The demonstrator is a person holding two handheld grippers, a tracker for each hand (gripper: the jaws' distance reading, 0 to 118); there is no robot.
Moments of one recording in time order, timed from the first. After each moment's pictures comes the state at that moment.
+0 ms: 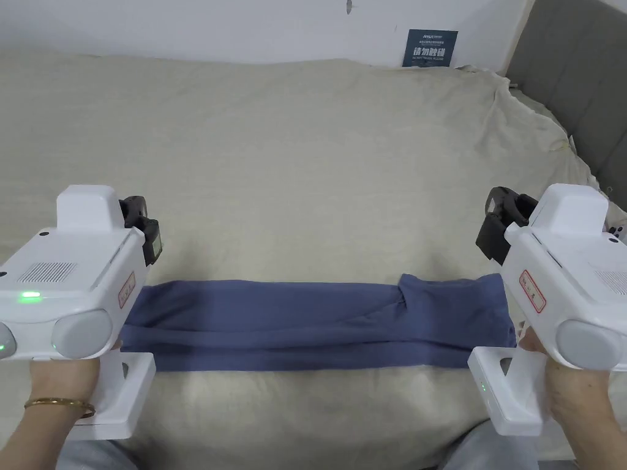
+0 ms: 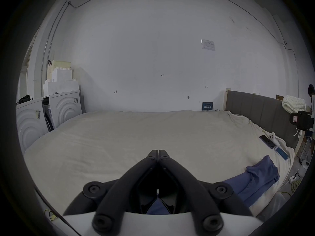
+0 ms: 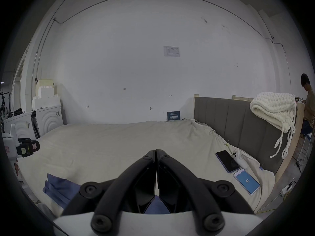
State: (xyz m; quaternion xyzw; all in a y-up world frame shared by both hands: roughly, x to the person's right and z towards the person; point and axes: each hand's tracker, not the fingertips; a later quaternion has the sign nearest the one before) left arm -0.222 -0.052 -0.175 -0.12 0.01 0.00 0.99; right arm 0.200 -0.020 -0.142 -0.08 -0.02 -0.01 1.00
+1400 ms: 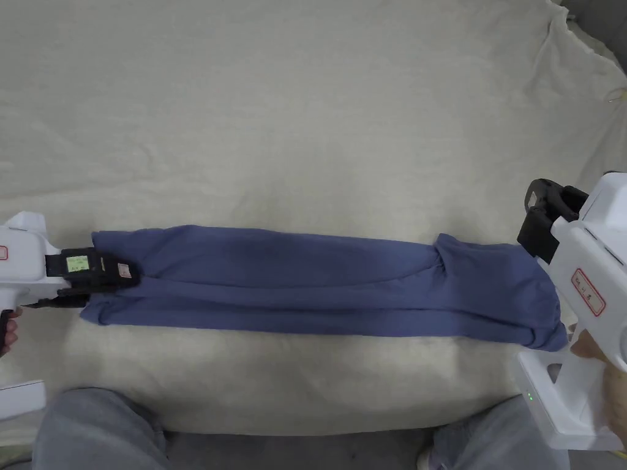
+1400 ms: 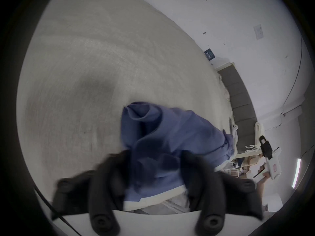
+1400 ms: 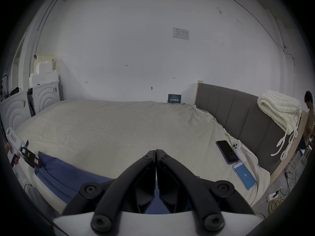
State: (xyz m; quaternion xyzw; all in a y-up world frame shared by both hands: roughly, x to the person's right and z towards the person) left arm -0.393 -0.176 -0.245 -0.52 -0.14 0.30 0.79; right arm 0.165 -0.039 -0.168 -0.17 -0.02 0.04 0.98
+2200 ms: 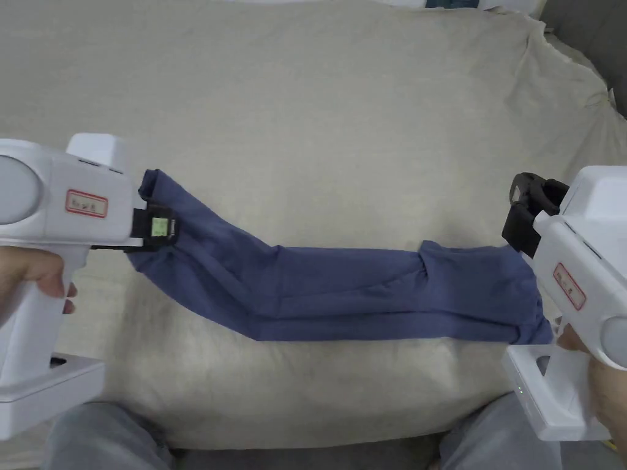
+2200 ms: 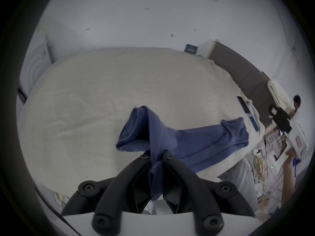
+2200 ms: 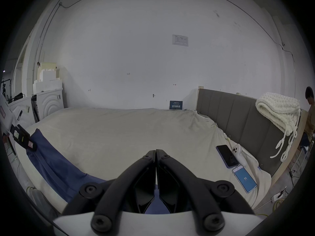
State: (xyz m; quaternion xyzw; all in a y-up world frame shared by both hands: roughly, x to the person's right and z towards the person) left arm -0.223 -0.002 -0.206 -0.43 -0.14 0.02 0.89; right arm 0.189 -0.028 -0.145 -0.13 -0.01 0.02 0.99
